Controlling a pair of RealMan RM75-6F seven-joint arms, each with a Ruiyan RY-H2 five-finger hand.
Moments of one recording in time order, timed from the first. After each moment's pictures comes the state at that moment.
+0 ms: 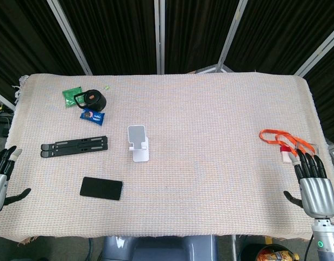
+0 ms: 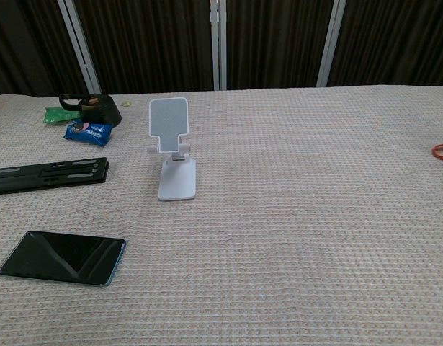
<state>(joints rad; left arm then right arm) -0.08 -1.10 -0.03 -1.63 1.53 1.52 0.05 0.08 -1.17 0.08 -1.57 -1.53 1.53 -0.17</state>
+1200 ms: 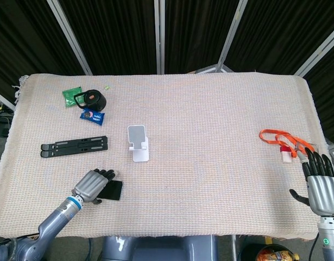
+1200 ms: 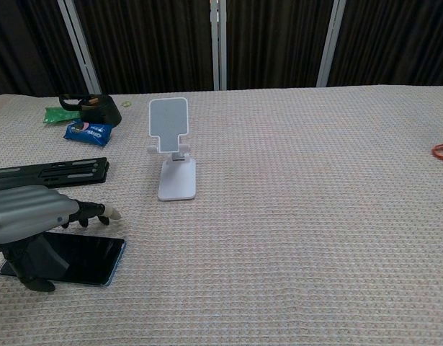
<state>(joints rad) -0.51 -1.42 -0.02 -1.62 1.30 0.82 0.52 0.08 -1.16 0.10 -1.55 -1.47 1.51 -0.14</state>
